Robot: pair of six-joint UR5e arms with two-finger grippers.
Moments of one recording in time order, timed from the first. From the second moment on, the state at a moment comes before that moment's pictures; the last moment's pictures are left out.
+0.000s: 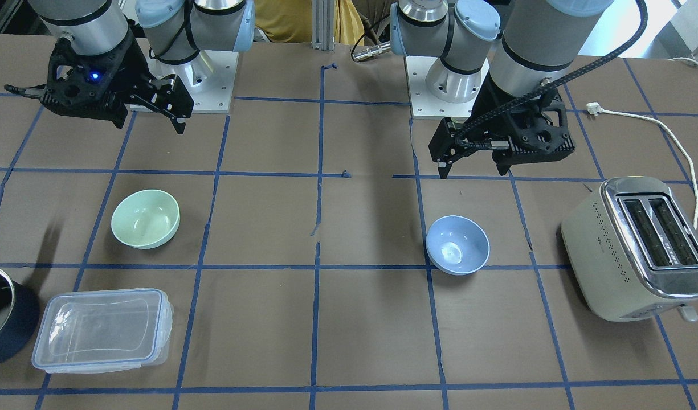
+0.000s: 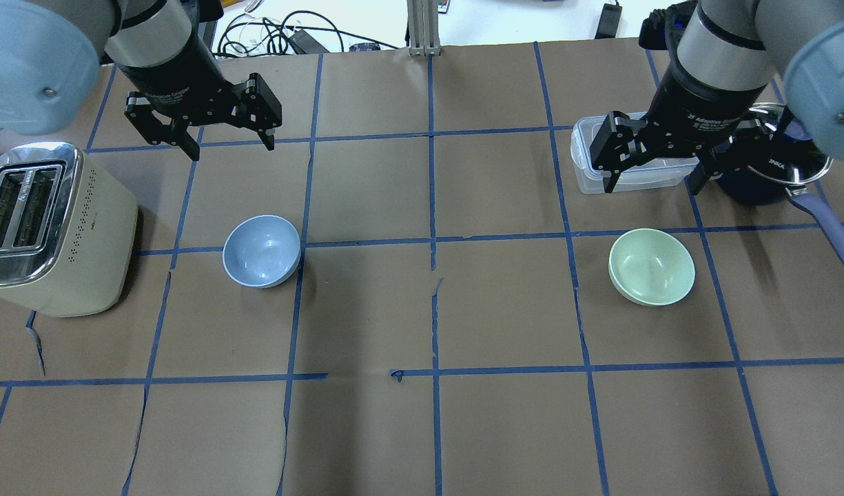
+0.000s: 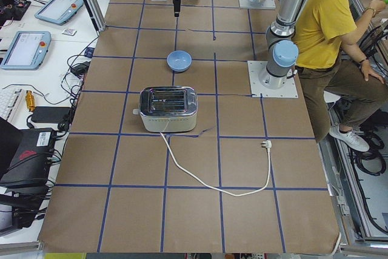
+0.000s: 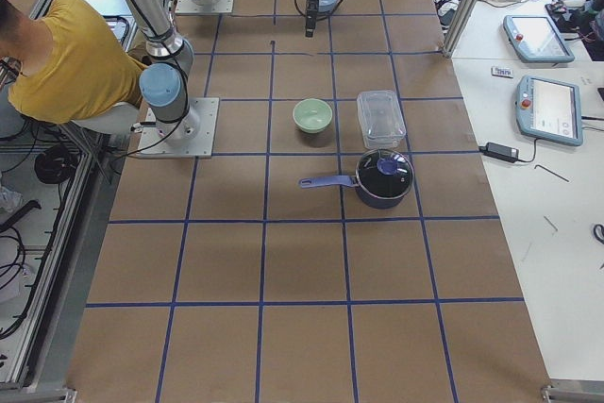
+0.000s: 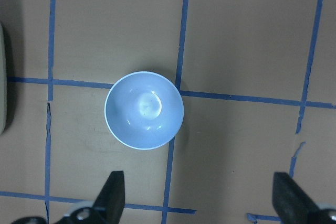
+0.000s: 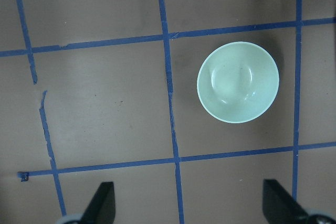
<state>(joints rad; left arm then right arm) -1.60 -1.65 -1.50 -1.57 1.60 -0.13 1.55 -1.64 1.63 -1.50 -1.58 0.07</state>
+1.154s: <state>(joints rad) -1.60 -1.64 -1.50 -1.56 1.60 -0.10 1.55 -1.64 1.63 -1.50 -1.58 0.07</state>
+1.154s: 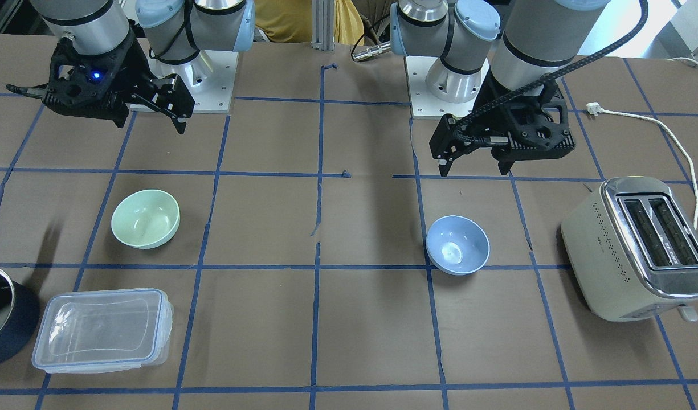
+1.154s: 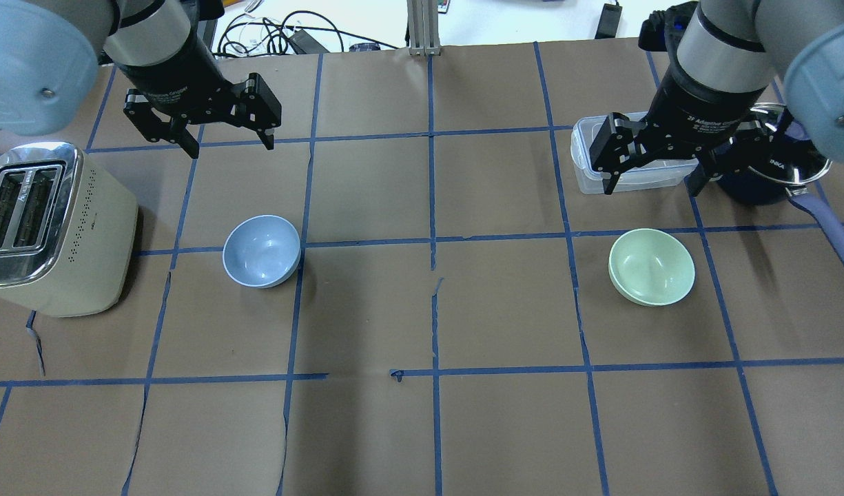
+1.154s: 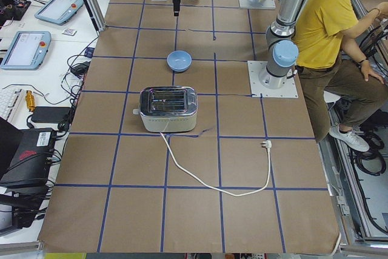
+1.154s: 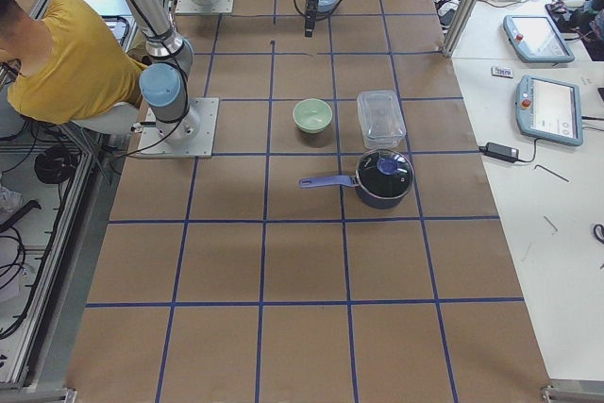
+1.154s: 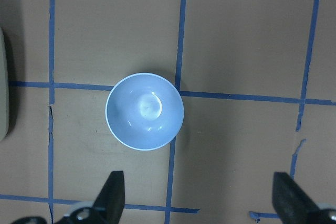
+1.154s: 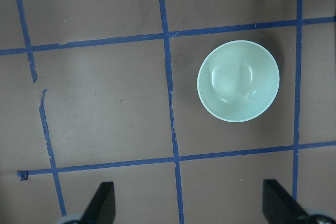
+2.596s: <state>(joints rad) -1.57 -1.64 -1.55 -1.56 1.60 0.03 1.55 -1.64 1.63 -1.50 -1.58 0.06</state>
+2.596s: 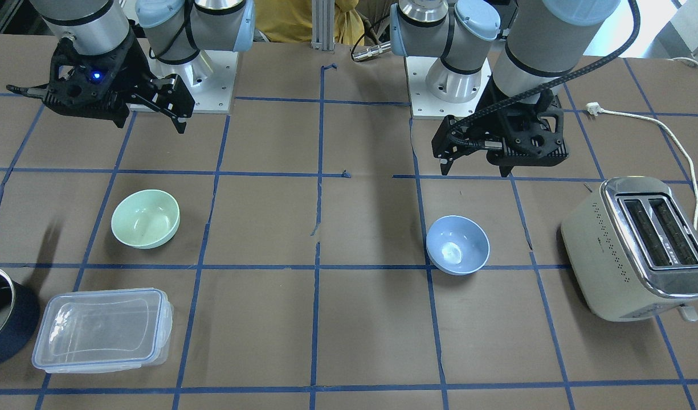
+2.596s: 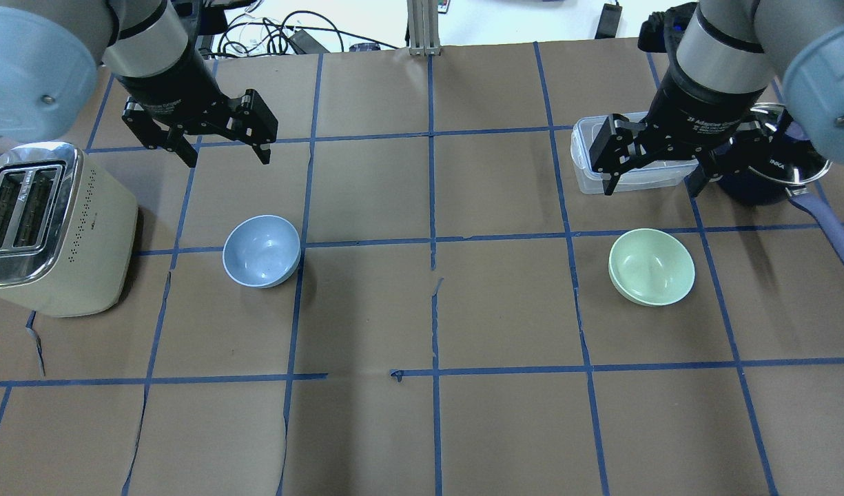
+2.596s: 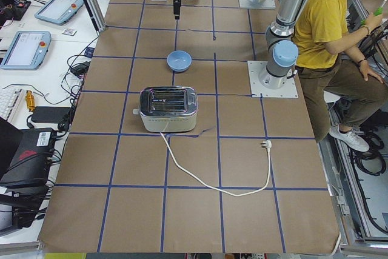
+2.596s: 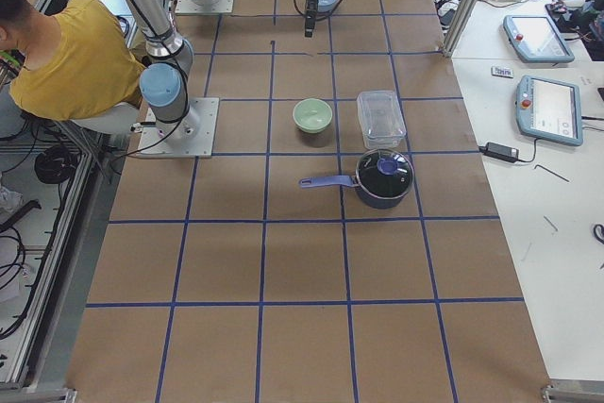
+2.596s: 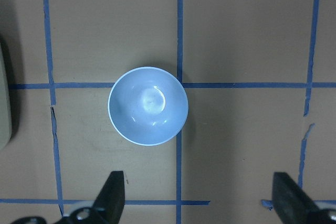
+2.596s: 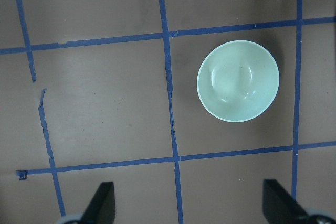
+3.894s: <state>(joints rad) -1.31 -1.89 -1.96 -1.00 1.52 0.33 1.54 -1.49 1.82 -1.81 -1.64 -0.04</state>
